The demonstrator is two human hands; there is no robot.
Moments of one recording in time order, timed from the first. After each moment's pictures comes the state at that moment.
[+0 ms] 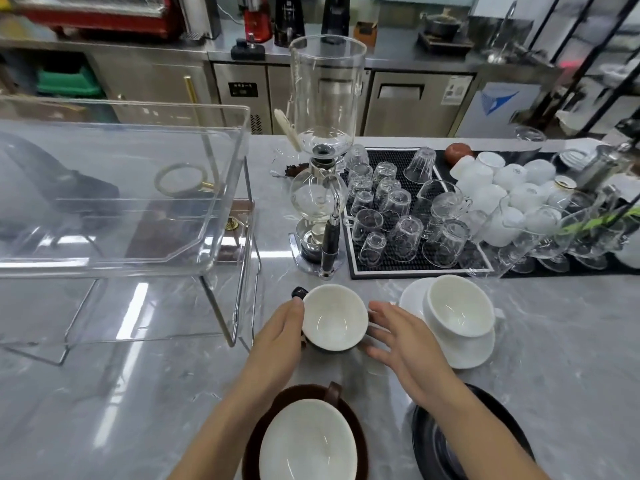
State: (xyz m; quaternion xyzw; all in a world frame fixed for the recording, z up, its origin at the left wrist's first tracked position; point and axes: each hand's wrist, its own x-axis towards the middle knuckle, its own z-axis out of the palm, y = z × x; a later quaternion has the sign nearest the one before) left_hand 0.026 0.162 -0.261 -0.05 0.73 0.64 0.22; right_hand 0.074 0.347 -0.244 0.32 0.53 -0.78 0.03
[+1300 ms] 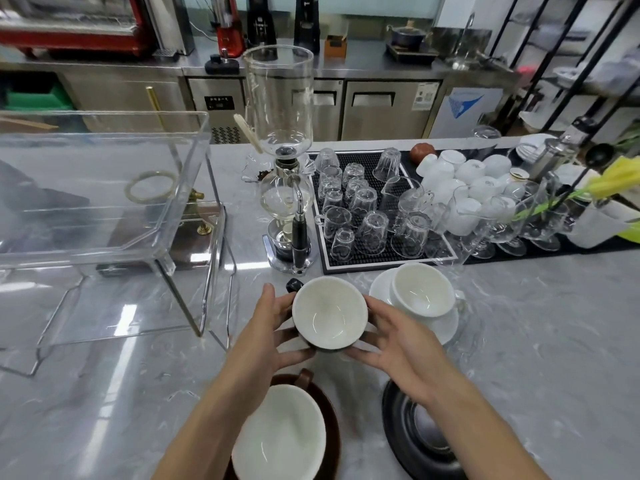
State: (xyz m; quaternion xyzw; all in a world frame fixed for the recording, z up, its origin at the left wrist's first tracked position) left_hand 0.049 0.183 -0.223 -0.10 0.60 0.74 0.29; right_hand 0.113 0.371 -0.229 0.27 0.45 -0.85 0.04
